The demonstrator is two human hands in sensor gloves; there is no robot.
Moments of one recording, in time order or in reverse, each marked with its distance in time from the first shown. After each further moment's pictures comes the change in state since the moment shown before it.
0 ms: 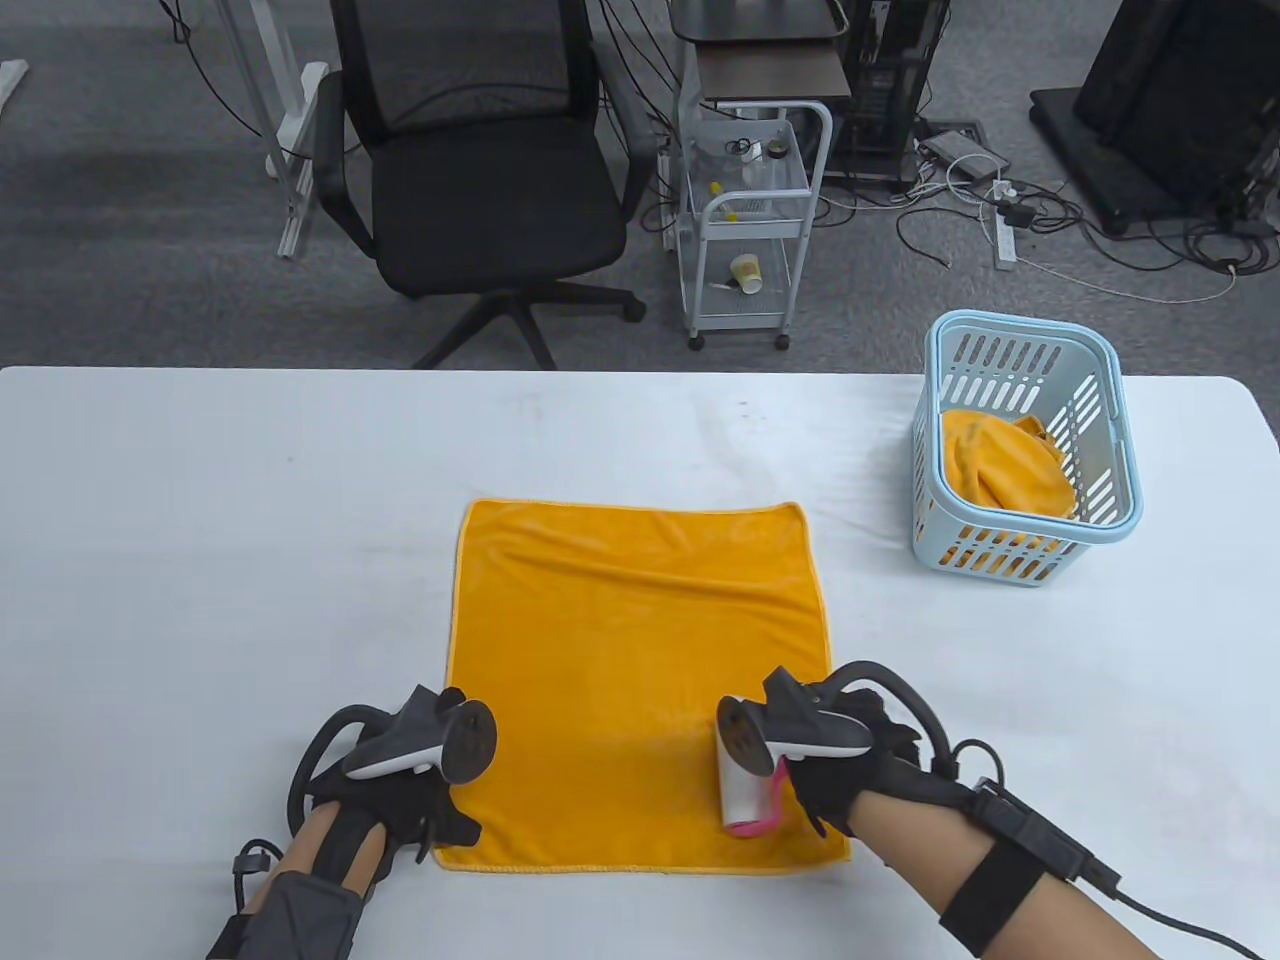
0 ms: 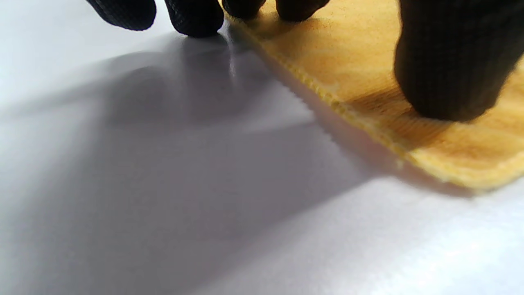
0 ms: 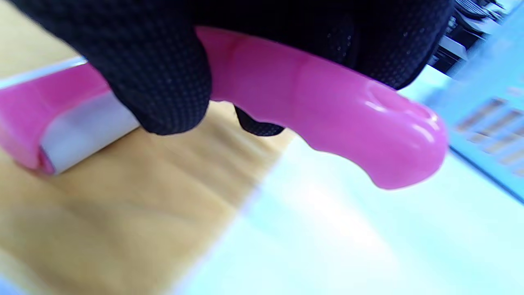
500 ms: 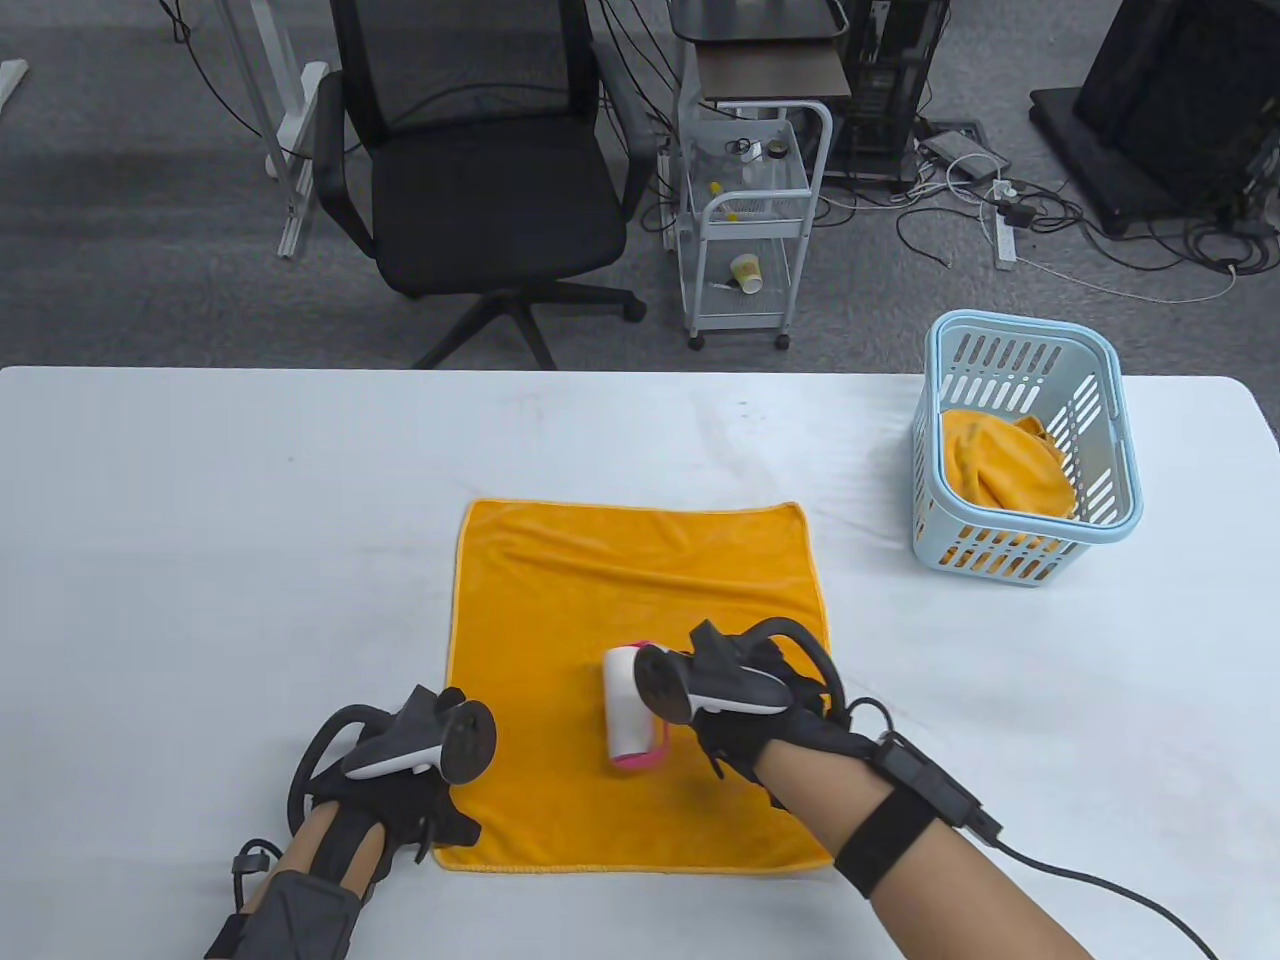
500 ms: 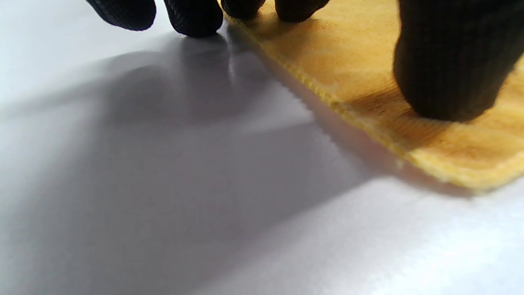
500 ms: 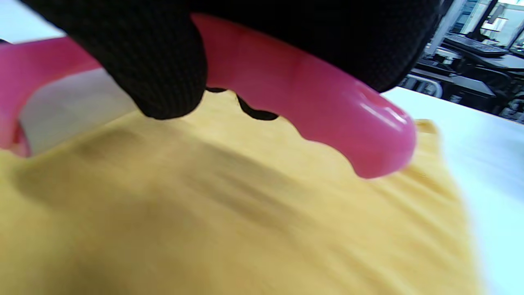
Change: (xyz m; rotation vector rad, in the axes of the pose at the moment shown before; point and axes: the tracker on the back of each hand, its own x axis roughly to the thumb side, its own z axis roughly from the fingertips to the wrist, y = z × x) left_hand 0.000 0.000 0.000 0.004 -0.006 0.004; right_hand 0.072 -0.072 -0.059 -0.335 -0.102 -0.190
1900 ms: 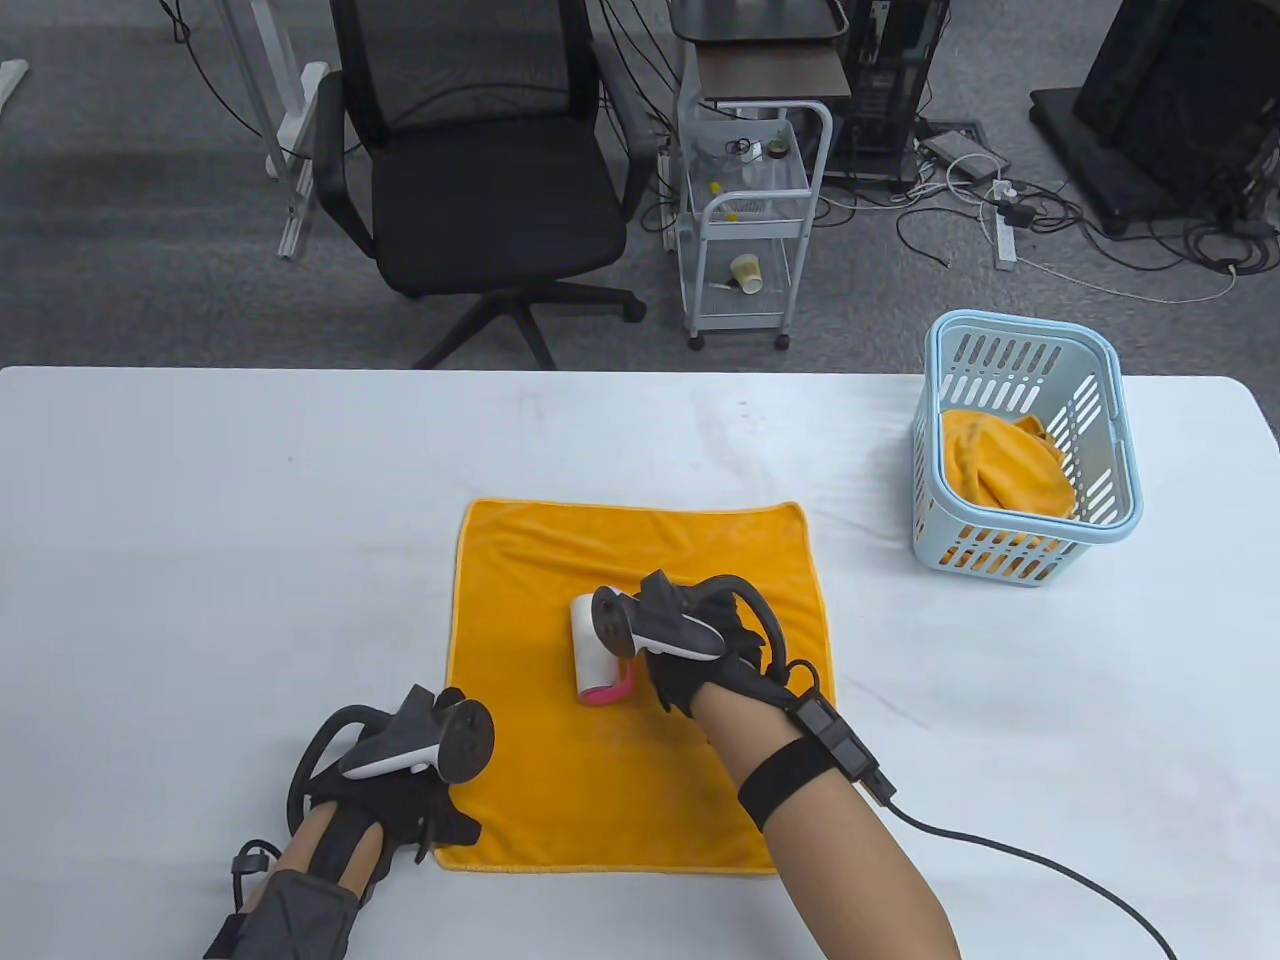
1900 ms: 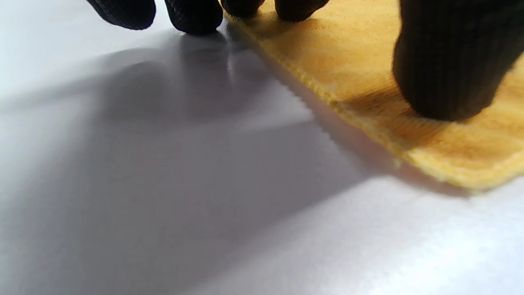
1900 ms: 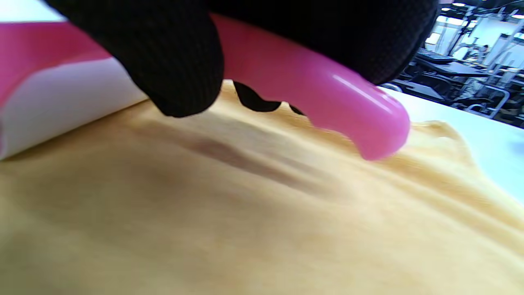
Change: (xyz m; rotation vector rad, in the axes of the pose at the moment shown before) left_hand -0.001 -0.001 0.000 0.000 -0.007 0.012; right_hand -0.030 0.014 -0.060 0.003 0.194 0.029
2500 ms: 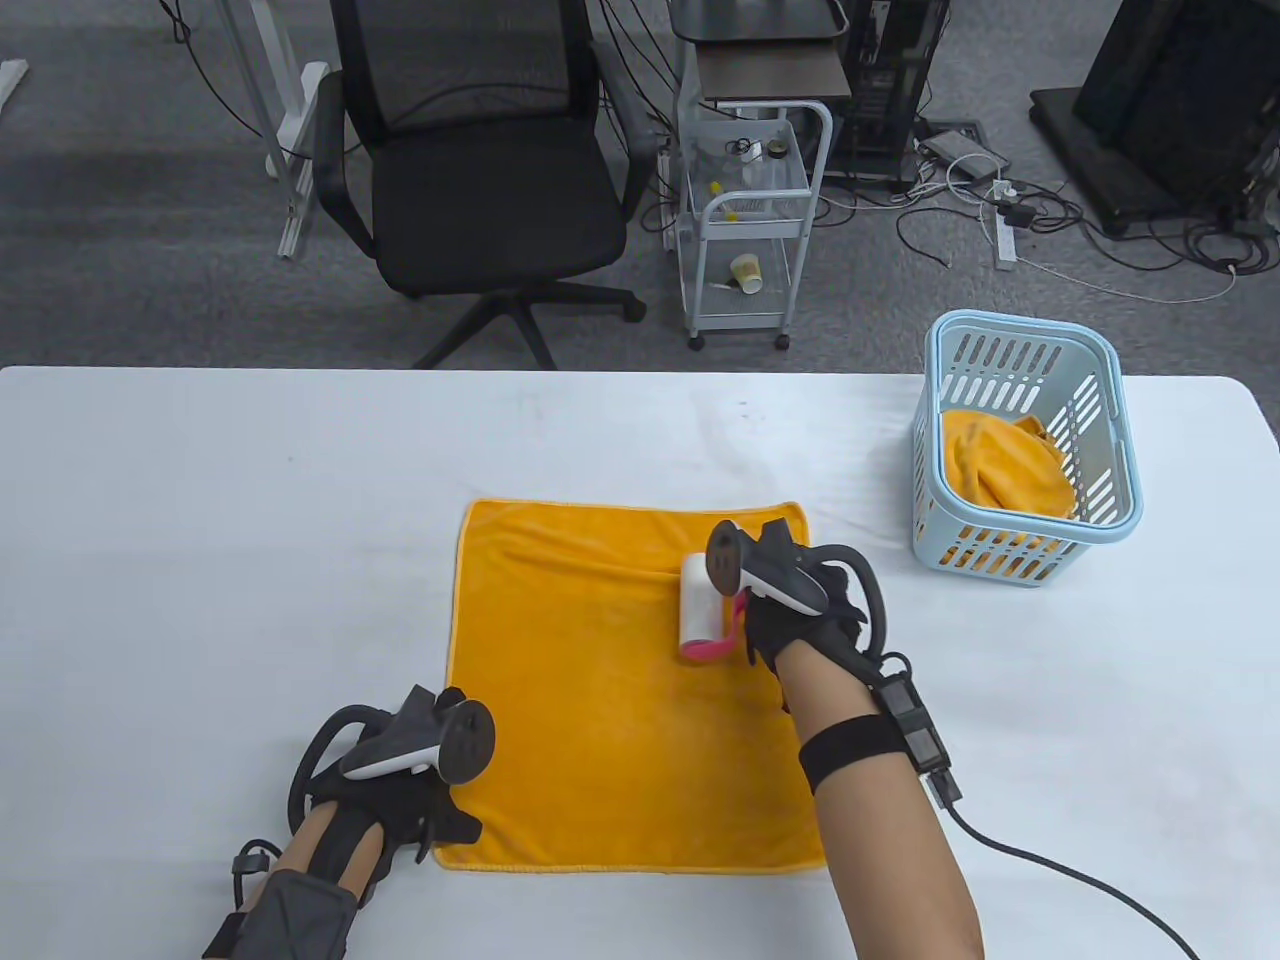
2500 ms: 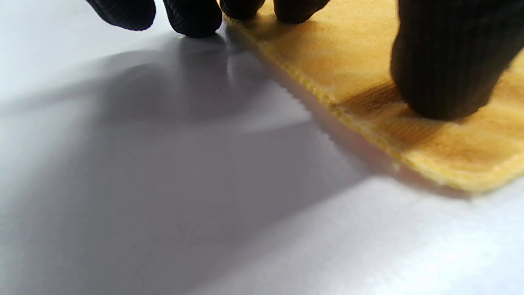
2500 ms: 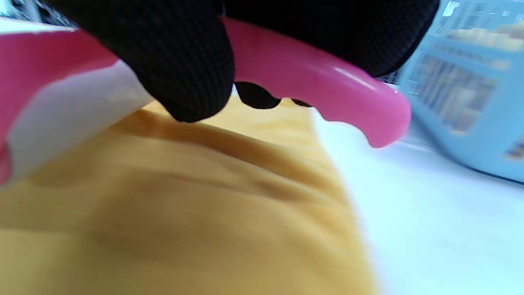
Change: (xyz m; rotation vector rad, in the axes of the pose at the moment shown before) left_hand 0.000 0.000 0.000 0.010 -0.001 -0.001; right_hand -0.068 -0.002 -0.010 0.031 0.206 -0.162
